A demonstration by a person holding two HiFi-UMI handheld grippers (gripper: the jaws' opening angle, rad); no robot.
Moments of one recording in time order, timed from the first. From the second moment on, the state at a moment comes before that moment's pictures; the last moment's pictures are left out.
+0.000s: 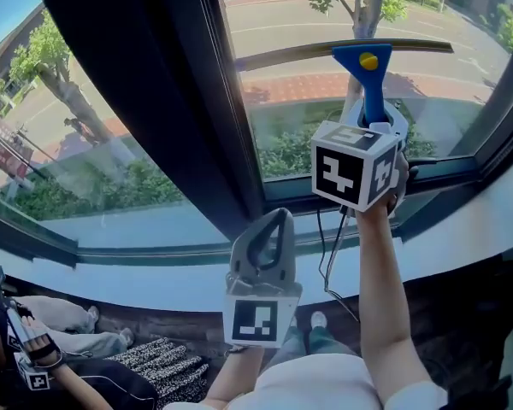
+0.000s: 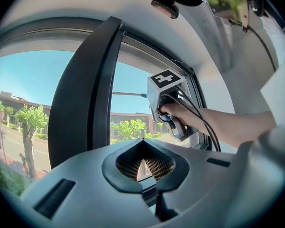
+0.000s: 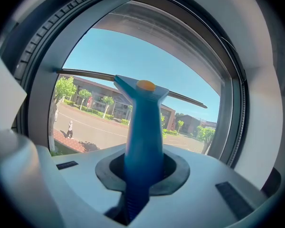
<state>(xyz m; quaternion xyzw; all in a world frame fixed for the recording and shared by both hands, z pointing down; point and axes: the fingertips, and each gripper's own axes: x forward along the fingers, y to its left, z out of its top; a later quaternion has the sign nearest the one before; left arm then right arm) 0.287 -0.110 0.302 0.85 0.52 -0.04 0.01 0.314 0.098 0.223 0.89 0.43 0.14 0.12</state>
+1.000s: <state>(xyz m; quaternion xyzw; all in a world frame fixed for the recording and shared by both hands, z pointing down) 0.300 -0.091 0.347 0.84 0.54 0.02 -0.03 0.322 0.085 0.337 0.87 0.42 0.22 0.10</state>
